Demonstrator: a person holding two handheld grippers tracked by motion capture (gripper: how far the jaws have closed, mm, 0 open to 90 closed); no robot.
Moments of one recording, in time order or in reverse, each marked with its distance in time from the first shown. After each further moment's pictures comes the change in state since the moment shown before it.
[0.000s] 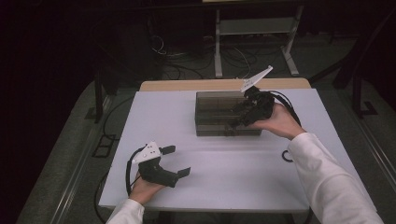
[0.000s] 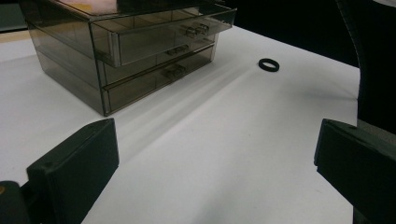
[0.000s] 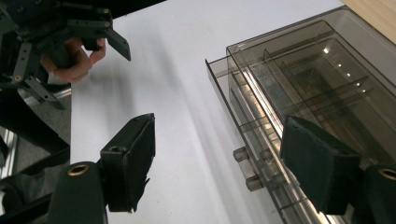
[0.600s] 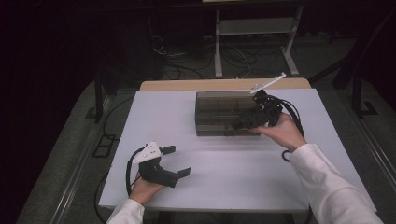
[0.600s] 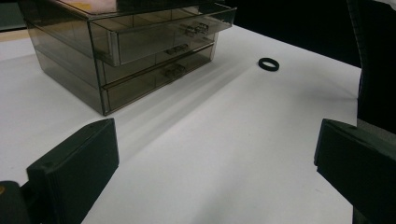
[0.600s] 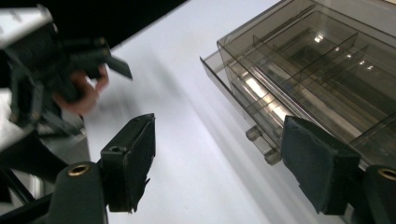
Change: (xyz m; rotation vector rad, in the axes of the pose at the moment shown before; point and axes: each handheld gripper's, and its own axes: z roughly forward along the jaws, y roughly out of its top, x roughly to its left) left arm 0.000 0.000 0.001 0.003 -0.001 -0.002; right arm 0.010 -0.024 -0.009 -0.070 -0.026 0.220
